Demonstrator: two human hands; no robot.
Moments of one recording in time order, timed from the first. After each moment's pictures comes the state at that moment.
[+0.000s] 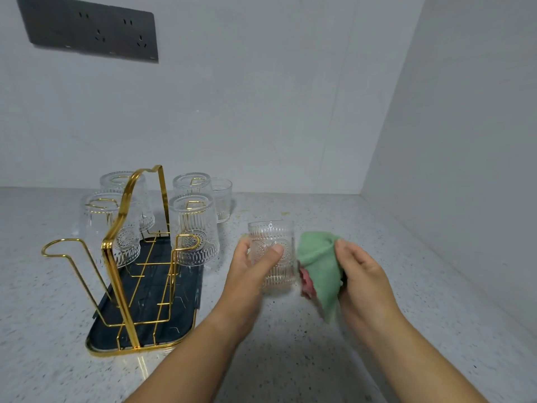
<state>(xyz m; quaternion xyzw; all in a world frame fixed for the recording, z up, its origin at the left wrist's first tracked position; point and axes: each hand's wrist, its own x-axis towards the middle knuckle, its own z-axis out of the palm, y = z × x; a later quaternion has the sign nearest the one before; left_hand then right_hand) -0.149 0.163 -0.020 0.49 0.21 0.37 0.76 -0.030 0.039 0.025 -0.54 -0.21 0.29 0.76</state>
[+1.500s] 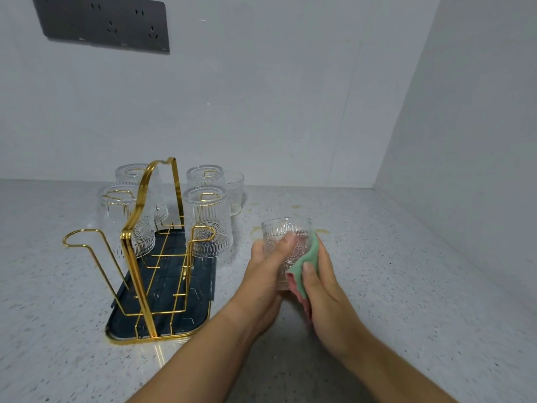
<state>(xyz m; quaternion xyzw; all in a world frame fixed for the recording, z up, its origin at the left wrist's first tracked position) -0.153 0.152 -0.010 0.41 0.21 0.33 0.83 -0.080 0.054 -0.009 -0.57 -0.47 0.28 0.61</state>
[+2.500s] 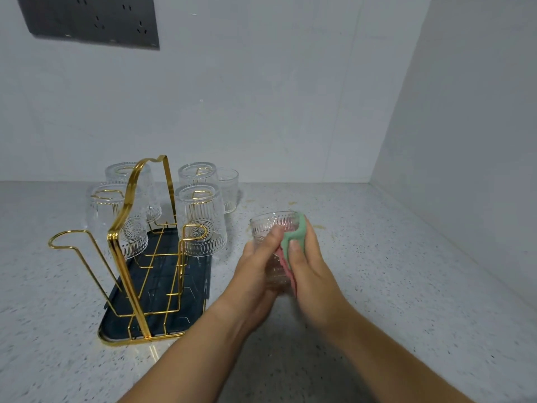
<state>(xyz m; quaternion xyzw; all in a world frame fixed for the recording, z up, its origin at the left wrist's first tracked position) -0.150 0.163 -0.014 0.42 0.18 0.31 0.84 -0.077 0.077 0.000 -0.59 -0.47 0.25 0.60</state>
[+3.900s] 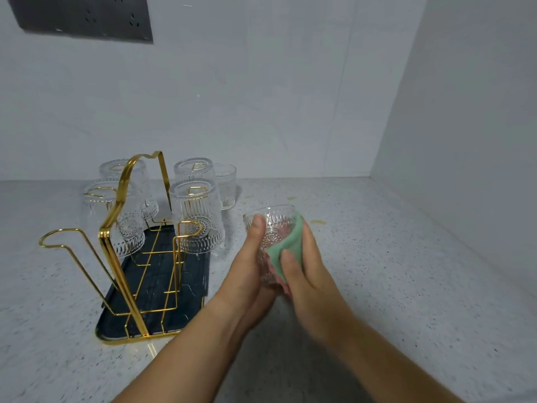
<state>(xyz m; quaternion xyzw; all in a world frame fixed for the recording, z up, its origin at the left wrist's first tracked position) -0.159 0.155 -0.003 0.37 0.15 0.27 0.88 -0.082 0.066 -0.006 -0.62 -0.50 0.21 0.56</state>
